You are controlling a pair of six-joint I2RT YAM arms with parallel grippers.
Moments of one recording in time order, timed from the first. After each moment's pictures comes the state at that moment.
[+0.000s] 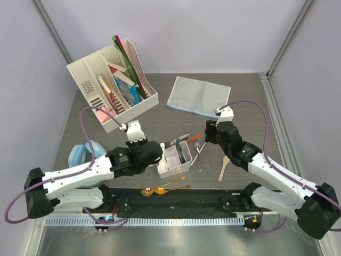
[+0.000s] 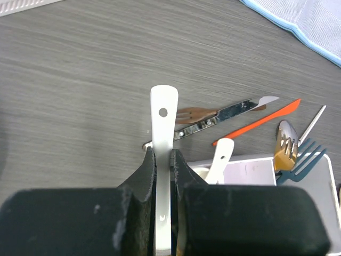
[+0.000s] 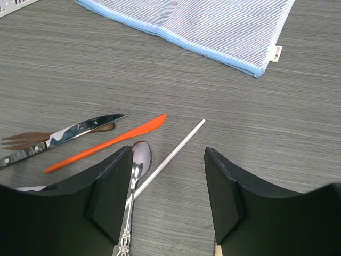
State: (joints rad) left arm -1.13 1.07 0.85 -0.74 -0.89 -1.13; right arm 0.64 0.98 0.62 -0.14 0.40 0.29
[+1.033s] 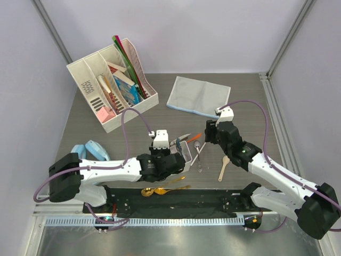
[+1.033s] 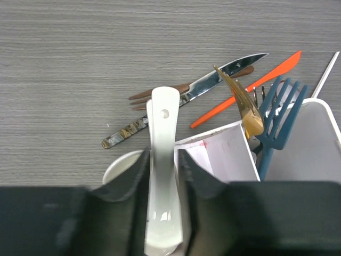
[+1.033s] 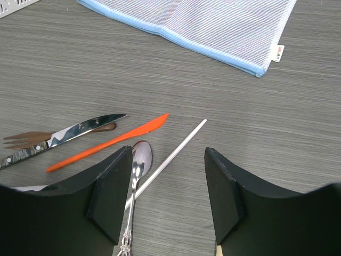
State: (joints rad) left arm -1.27 1.39 0.86 -0.46 -0.97 -1.00; right arm 0.63 0.98 0.62 -0.14 0.39 0.30
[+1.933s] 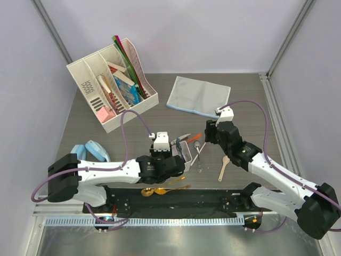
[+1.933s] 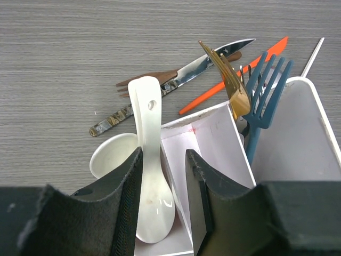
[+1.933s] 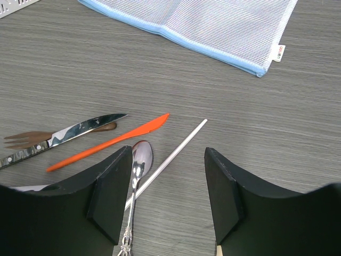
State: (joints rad) left arm -1.31 1.38 0.85 -0.47 -0.94 -1.05; right arm 0.63 0.98 0.62 -0.14 0.39 0.30
